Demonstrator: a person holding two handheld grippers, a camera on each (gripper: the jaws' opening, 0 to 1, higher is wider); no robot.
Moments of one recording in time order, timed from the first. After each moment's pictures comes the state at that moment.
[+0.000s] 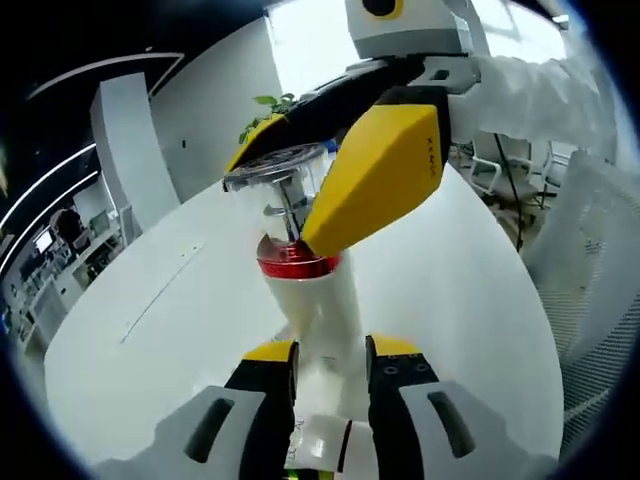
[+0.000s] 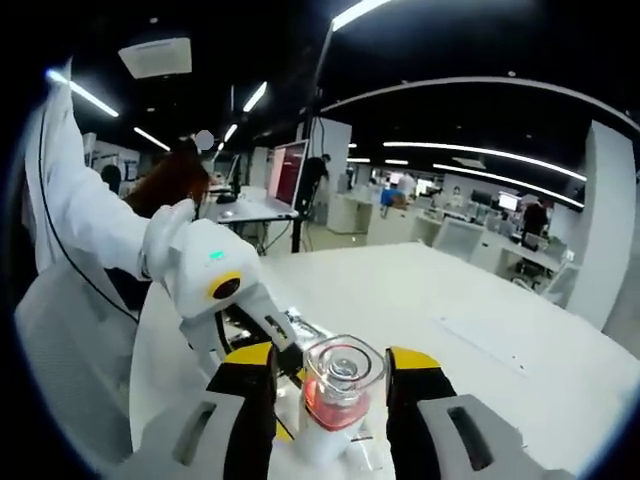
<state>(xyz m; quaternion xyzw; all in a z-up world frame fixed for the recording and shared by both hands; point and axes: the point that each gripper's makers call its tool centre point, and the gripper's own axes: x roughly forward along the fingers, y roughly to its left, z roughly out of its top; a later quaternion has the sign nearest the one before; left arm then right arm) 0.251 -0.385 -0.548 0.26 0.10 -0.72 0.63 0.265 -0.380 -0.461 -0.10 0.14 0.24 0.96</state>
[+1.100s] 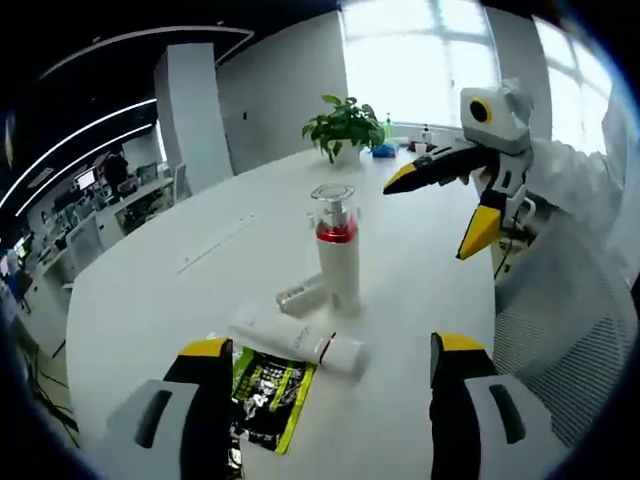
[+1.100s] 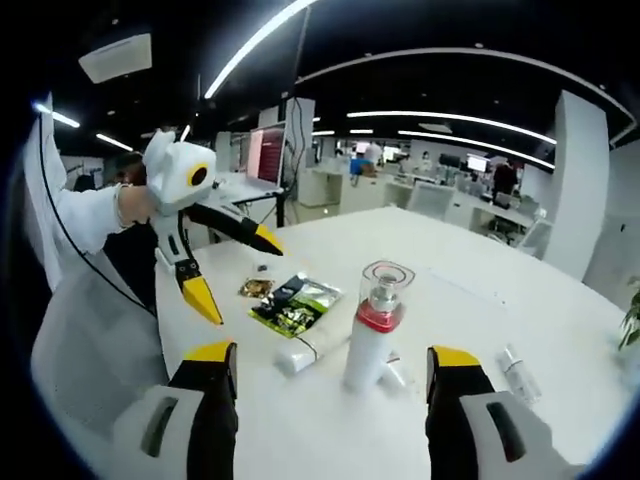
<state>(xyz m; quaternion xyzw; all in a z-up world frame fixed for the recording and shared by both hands) 0.246 -0.264 -0.489 0.22 0.17 -0.64 0.72 0.175 -0.367 -0.475 -0.07 0.22 0.16 0.96</state>
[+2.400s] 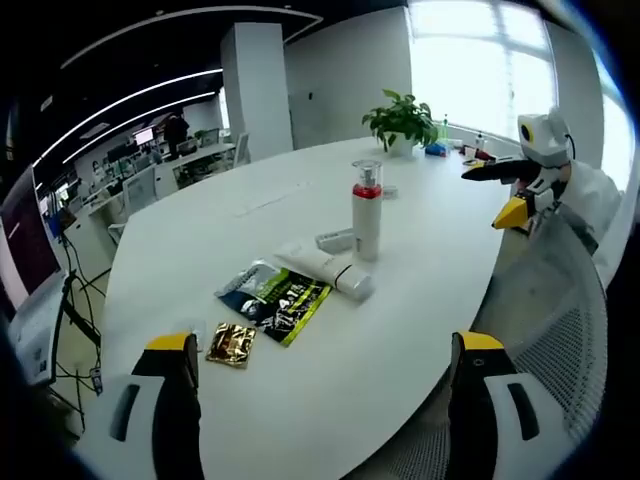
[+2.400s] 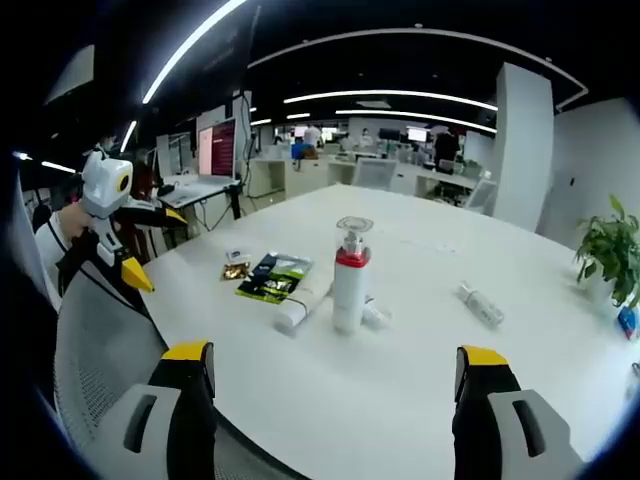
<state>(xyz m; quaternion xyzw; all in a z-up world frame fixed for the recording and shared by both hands) 0.232 -0.154 -0.494 0.19 0.23 -0.53 0.79 0.103 -0.376 -0.475 -0.02 0.25 0.02 0.97</state>
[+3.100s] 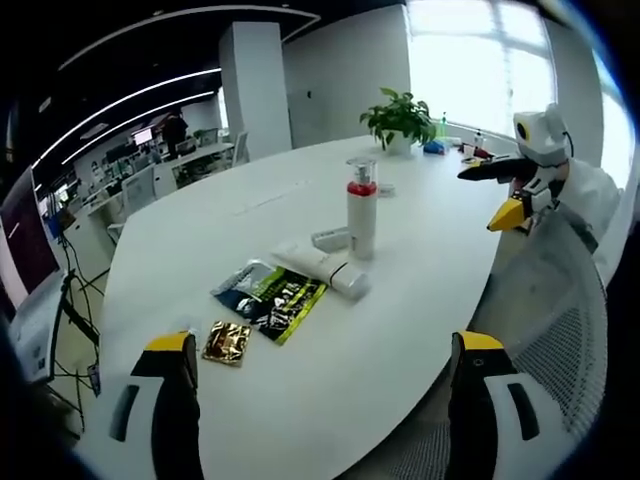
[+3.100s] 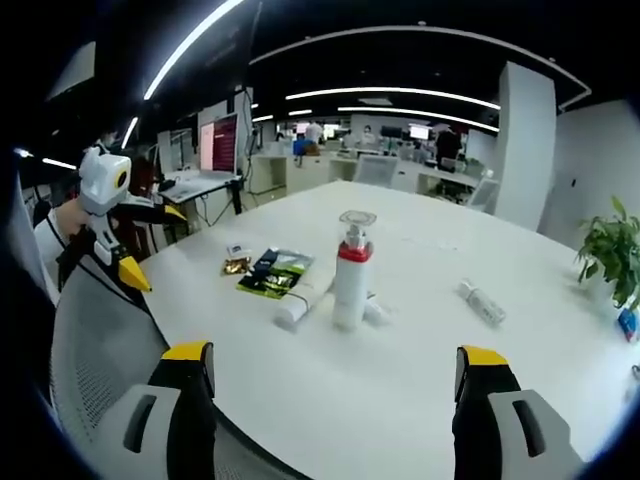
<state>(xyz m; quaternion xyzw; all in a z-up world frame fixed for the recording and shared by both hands) 0.225 -0.157 -0.493 0.18 0.23 -0.53 0.80 0.106 -0.377 -0.484 -0.03 0.26 0.03 0.97</state>
